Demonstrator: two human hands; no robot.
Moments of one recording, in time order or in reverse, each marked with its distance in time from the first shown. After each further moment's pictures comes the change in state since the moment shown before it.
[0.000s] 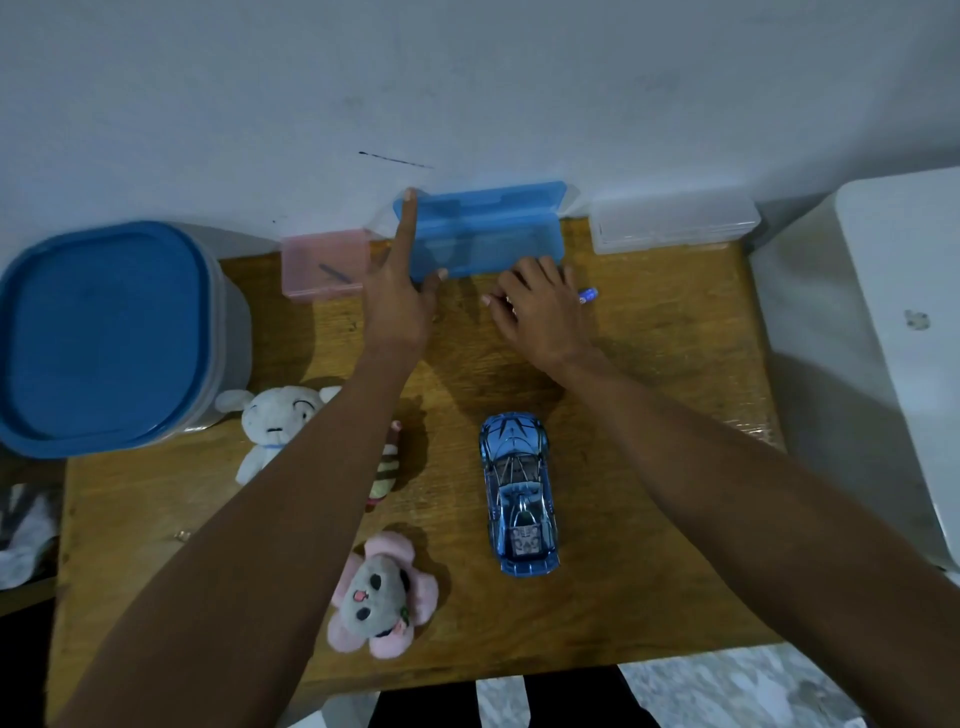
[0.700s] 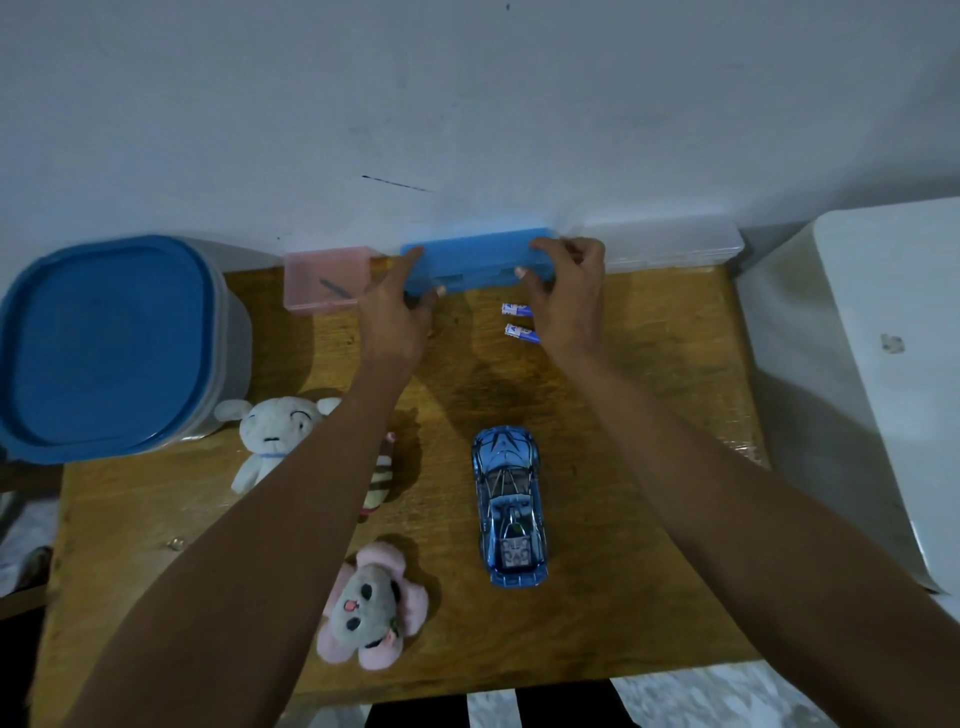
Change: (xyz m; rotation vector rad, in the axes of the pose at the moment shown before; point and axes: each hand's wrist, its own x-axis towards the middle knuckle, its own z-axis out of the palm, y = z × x) left_hand -0.007 0.005 -0.007 -0.027 0.027 -0.036; right_hand 0.023 0.005 -0.034 0.431 0.085 0.532
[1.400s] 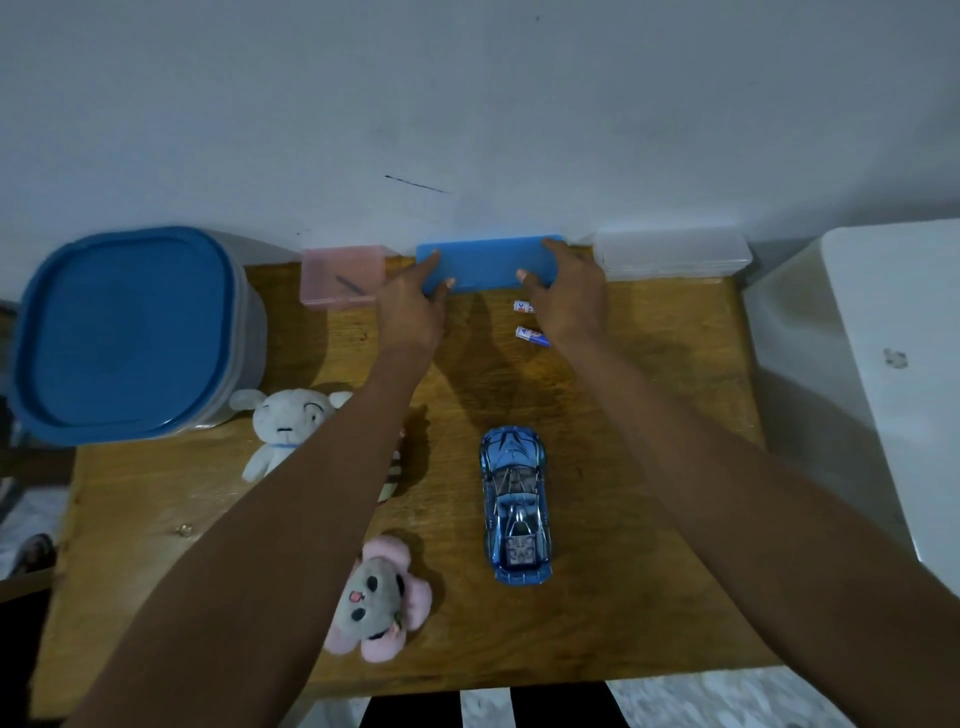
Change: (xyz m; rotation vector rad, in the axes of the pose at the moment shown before) left_hand 0.004 0.015 -0.006 -0.004 -0.051 -0.101; right_hand 0.014 -0.022 -0.001 -0.175 -0.158 0.146
